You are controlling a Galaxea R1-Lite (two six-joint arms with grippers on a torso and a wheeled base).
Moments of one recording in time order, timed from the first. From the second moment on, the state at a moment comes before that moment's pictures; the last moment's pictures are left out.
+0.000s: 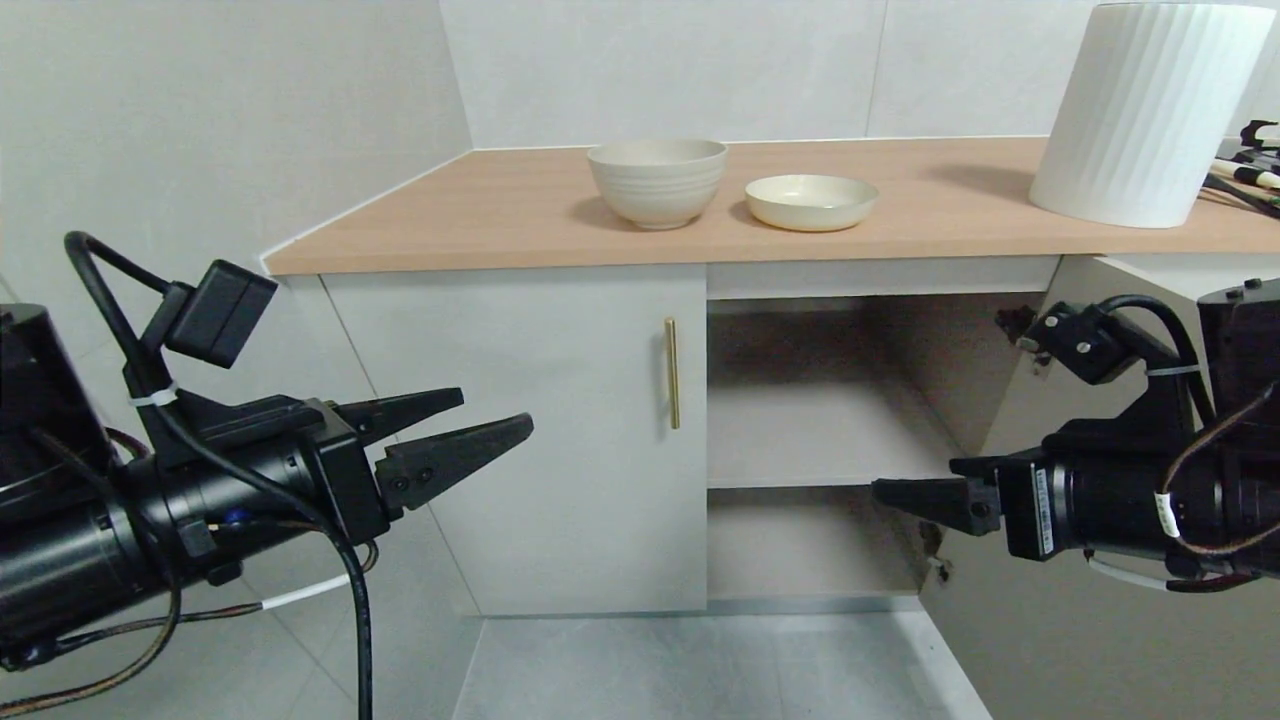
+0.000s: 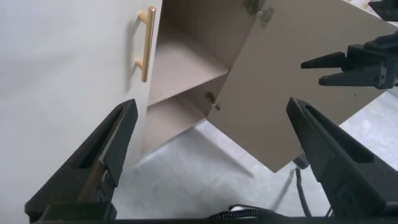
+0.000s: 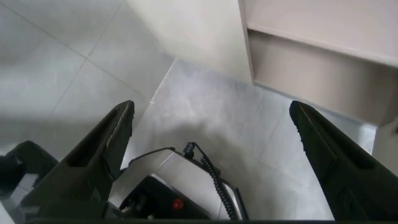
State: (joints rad) left arm -0.32 1.35 -0.57 -0.68 -0.45 -0.23; right arm 0.54 1.40 -0.80 -0.14 0.13 0.22
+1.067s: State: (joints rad) left arm -0.32 1.36 -0.57 -0.67 -0.45 -0.23; right arm 0.54 1.40 -0.77 -0.18 0.14 0.22
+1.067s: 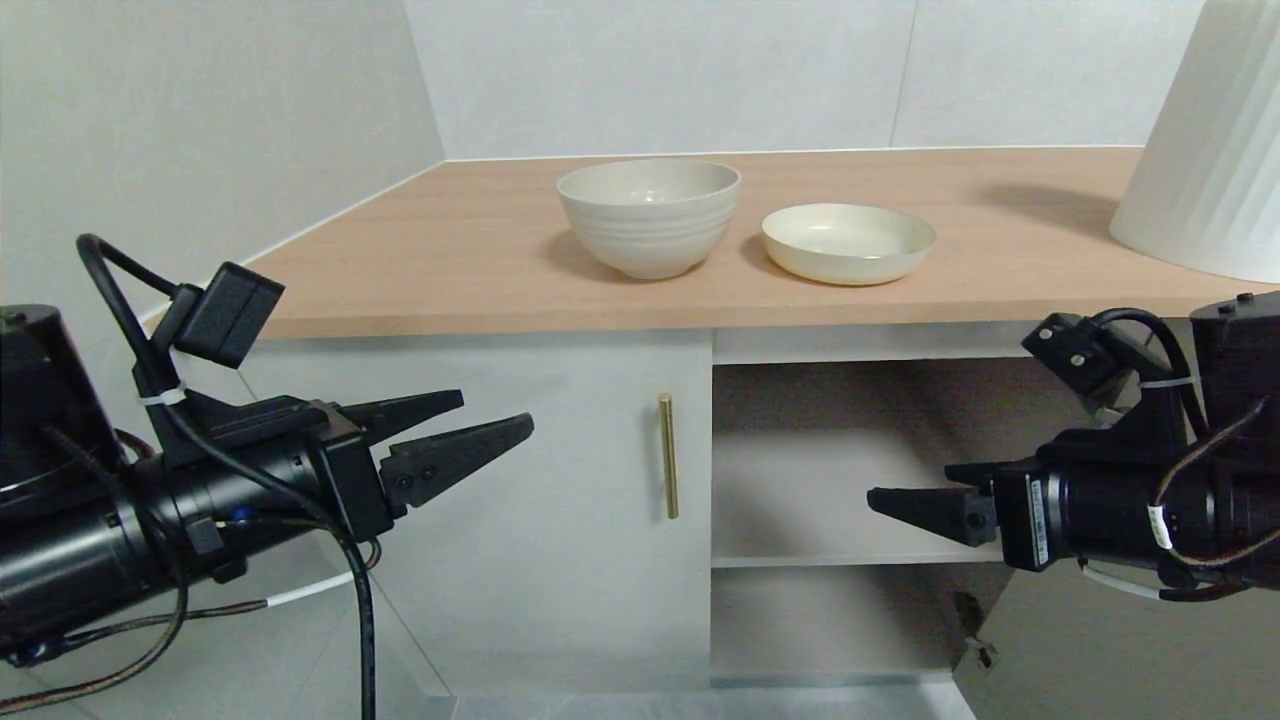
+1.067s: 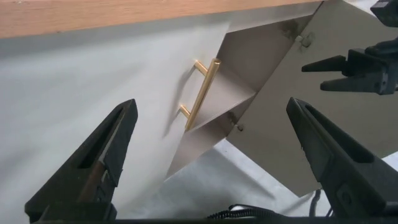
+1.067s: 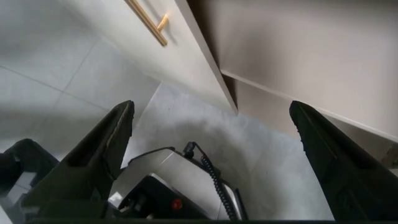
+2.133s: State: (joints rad) left arm -0.34 1.35 -0.81 -0.12 -0.45 -0.23; right arm 0.54 1.41 -0.77 -0.21 0.14 0.22
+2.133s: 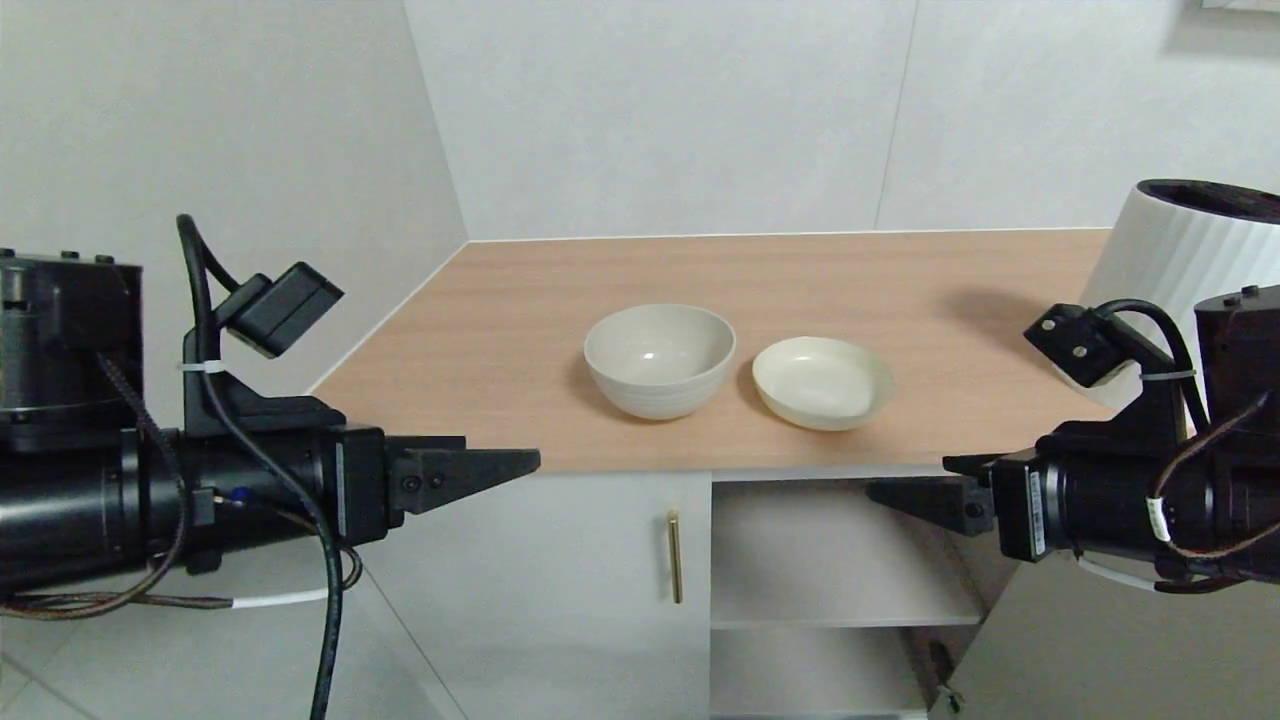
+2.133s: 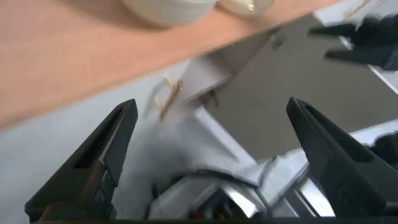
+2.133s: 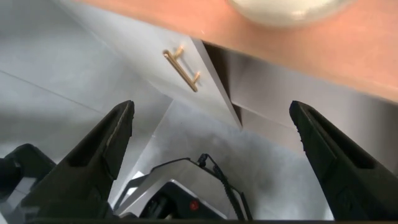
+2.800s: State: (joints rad) left arm -0.34 1.51 -1.02 0.00 -0.45 -0.62; right arm 0.54 1.45 -0.85 -0.18 0.07 0.31
